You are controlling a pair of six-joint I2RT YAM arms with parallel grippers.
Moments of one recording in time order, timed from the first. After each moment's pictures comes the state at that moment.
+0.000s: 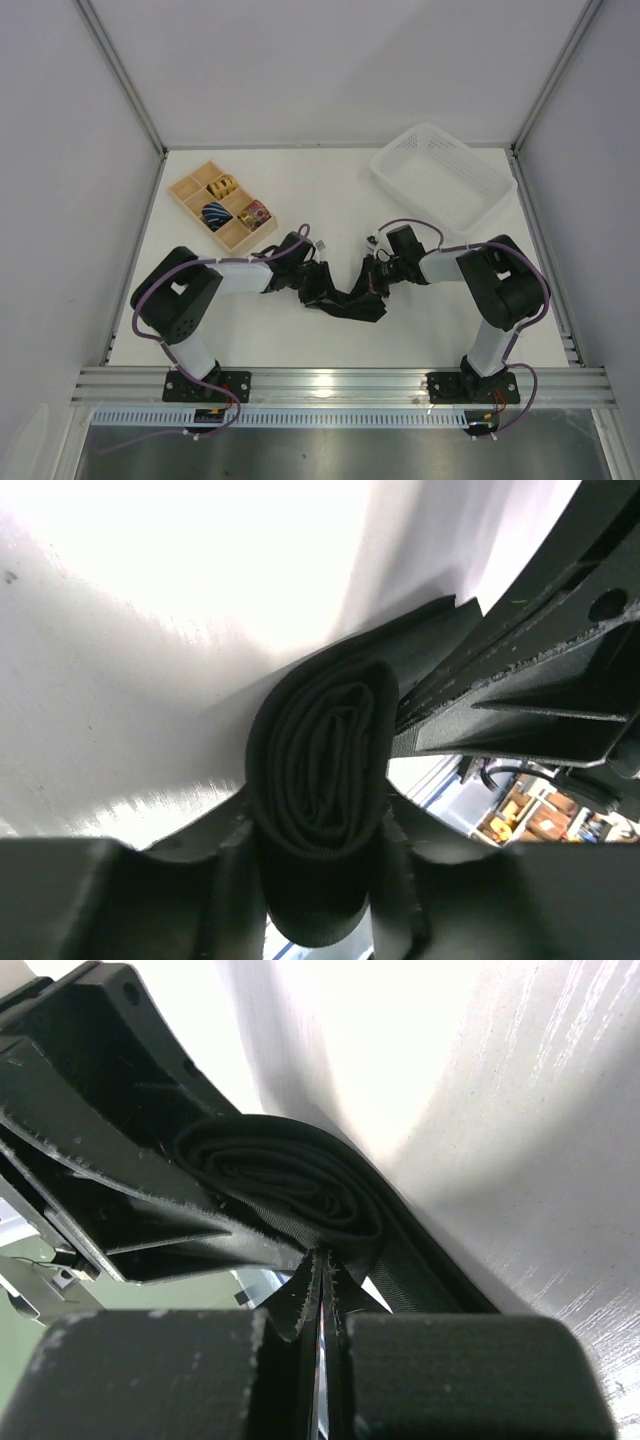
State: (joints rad) left arm -0.67 1.70 0.75 -0.03 0.52 -0.86; right arm 0.49 1.78 0.73 0.09 -0.87 0.73
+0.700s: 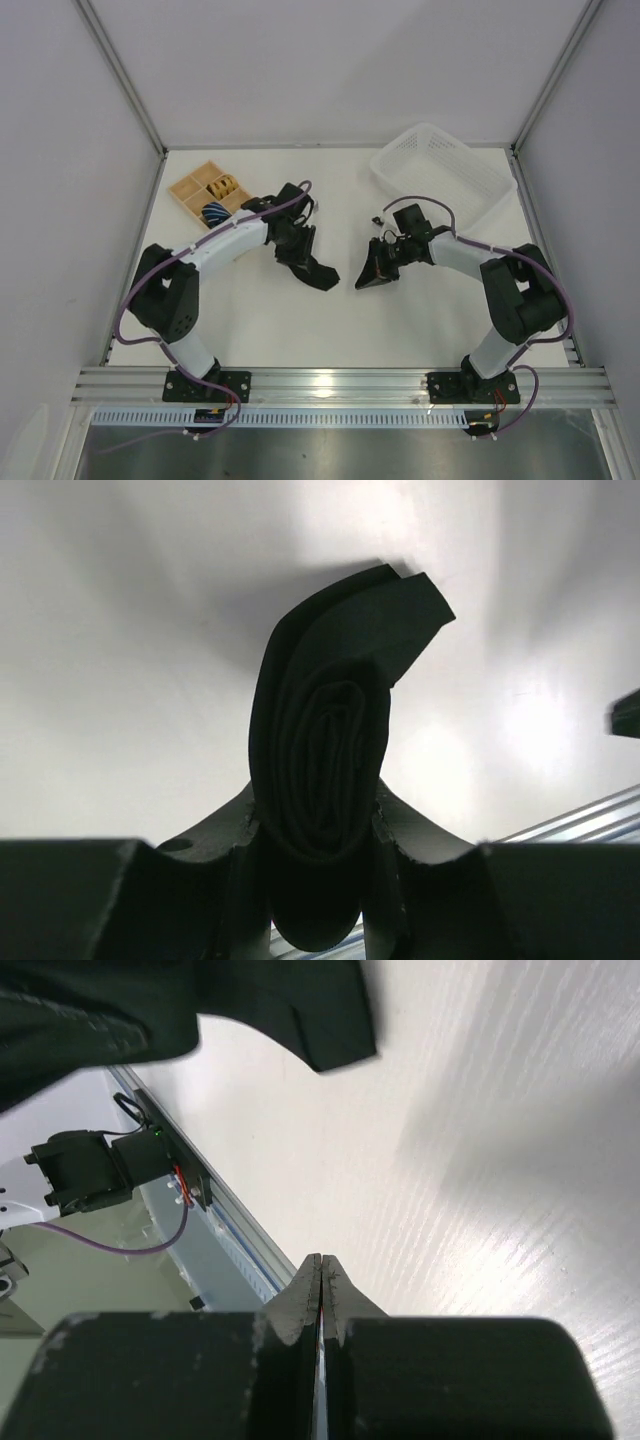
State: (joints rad) left arm -0.58 1.69 1.26 -0.79 0.15 -0.35; right arm 0.43 1.66 0.92 -0.32 -0.79 0.49
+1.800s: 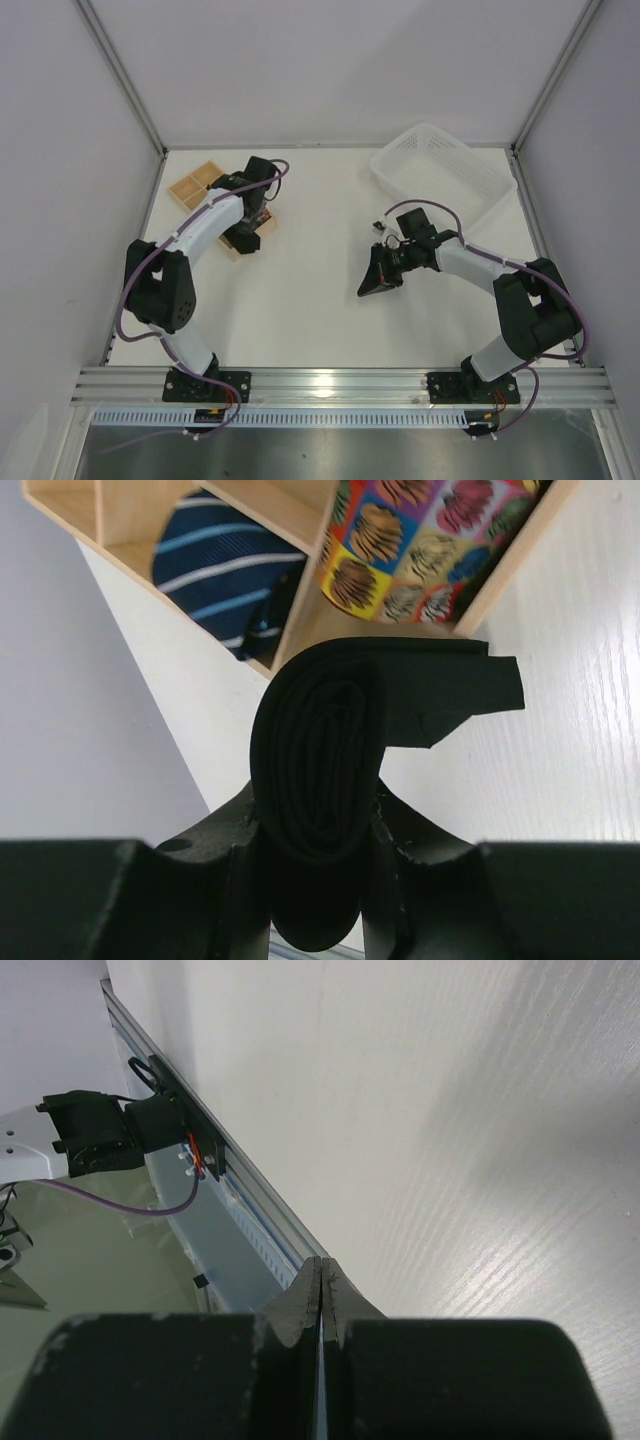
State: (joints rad) left arm -0.37 1.72 1.39 -0.87 -0.50 0.17; right arm 0.45 1.55 0.87 -0.39 -0.83 0.47
